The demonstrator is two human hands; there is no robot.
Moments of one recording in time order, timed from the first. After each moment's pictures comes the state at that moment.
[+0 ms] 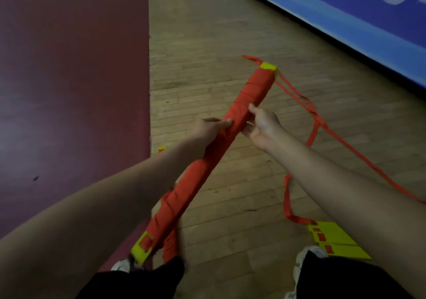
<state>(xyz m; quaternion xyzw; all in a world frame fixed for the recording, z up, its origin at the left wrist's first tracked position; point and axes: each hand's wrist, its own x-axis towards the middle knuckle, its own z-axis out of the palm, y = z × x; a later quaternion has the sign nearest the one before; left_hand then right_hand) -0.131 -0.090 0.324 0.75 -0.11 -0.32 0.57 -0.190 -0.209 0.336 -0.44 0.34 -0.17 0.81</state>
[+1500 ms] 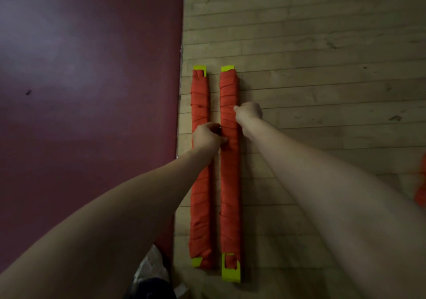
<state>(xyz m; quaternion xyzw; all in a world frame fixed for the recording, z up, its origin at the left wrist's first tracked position) -0.009 -0.015 -0.037 0.85 0.09 -0.27 0.44 0.017 -0.129 -0.042 -0.69 0.48 0.06 0.54</state>
